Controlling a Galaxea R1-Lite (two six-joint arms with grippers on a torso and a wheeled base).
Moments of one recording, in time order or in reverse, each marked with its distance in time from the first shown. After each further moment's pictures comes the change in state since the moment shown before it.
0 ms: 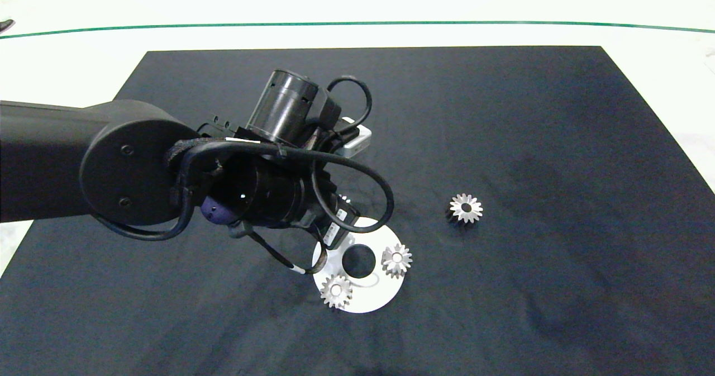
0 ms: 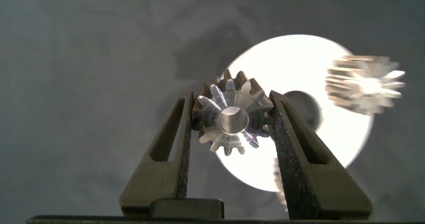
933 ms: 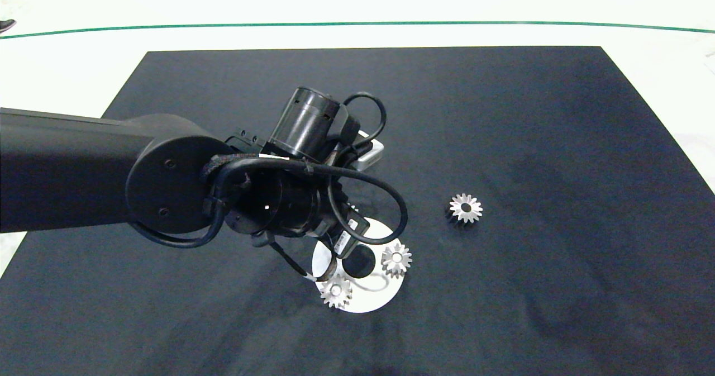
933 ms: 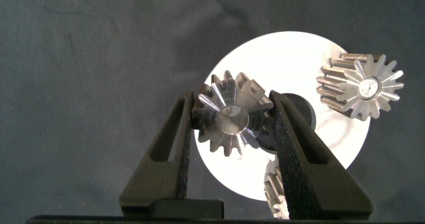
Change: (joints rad) left arm -0.012 0.045 -0.006 -0.003 0.026 0.003; right arm 0.001 -0.001 -0.005 0.000 0.000 0.000
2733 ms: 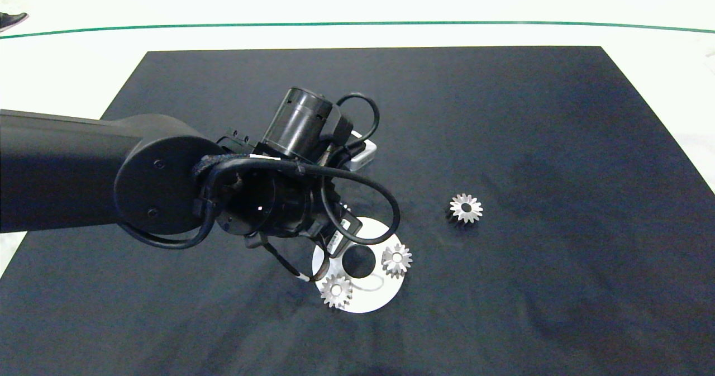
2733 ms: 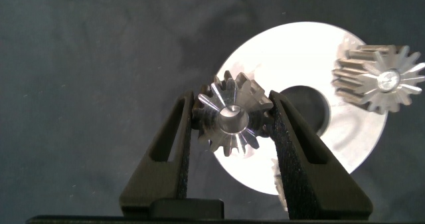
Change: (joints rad) left arm 0.005 -0.014 0.020 -0.001 0.020 0.002; right arm 0.000 -0.006 0.000 0.000 0.011 0.000
